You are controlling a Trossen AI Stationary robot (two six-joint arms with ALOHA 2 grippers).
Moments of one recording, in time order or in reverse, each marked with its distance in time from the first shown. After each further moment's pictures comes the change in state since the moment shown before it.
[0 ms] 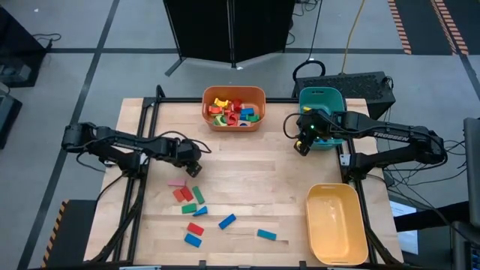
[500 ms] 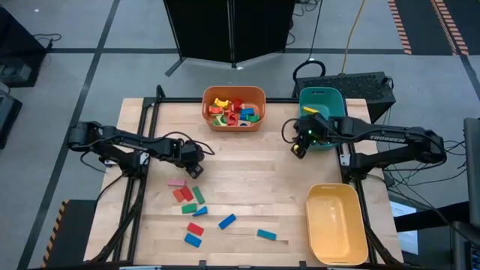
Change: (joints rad) left arm -0.002 0.105 0.007 0.047 -0.010 0.071; right arm 0.030 0.000 -0.102 0.142 0.025 0.005
